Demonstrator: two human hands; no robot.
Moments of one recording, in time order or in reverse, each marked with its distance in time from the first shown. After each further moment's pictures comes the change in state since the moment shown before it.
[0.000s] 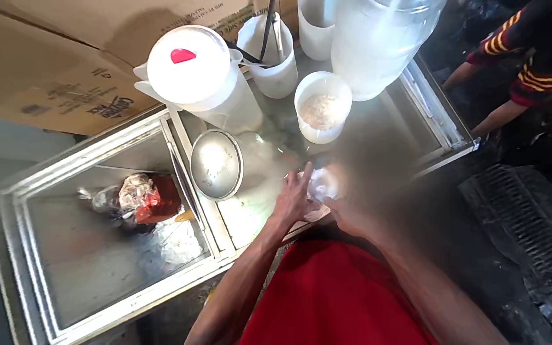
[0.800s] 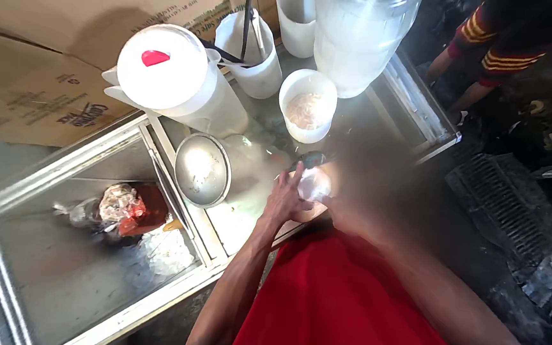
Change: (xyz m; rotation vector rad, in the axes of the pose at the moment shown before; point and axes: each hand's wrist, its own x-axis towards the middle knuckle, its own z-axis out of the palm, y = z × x) left_hand 0.008 -0.001 -0.002 -0.033 -0.069 0.008; right_hand -0.015 -0.015 -0.017 0.022 -0.016 0.142
